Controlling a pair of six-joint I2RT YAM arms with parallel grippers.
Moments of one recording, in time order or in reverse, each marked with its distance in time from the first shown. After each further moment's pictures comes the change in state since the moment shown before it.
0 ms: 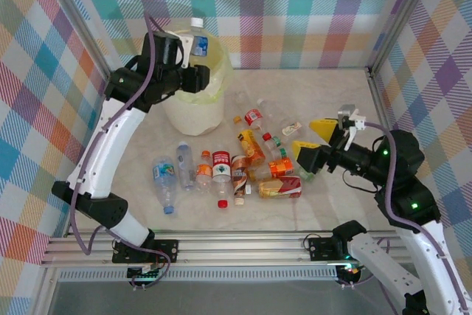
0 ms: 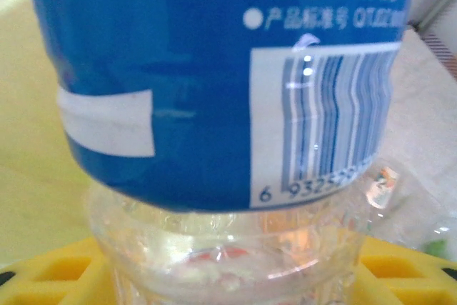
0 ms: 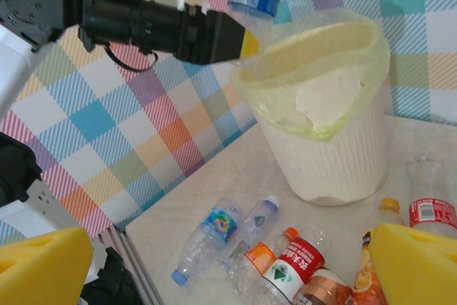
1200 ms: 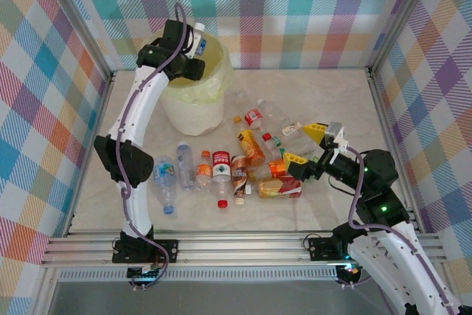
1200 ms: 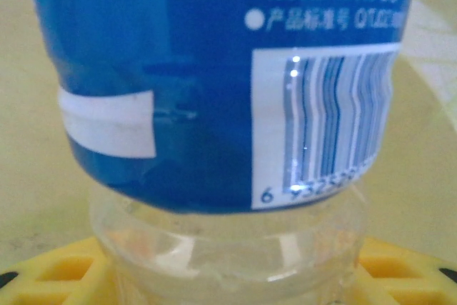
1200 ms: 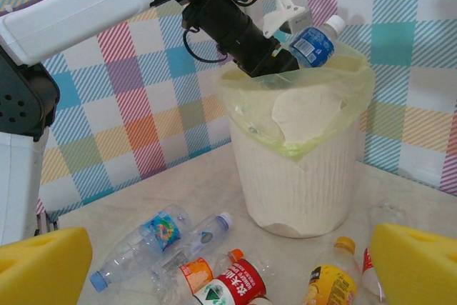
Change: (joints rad) left arm 0.143 0.425 0.262 -0.045 -0.056 0.235; right arm 0.000 -0.136 -0.406 0.417 0.004 -0.173
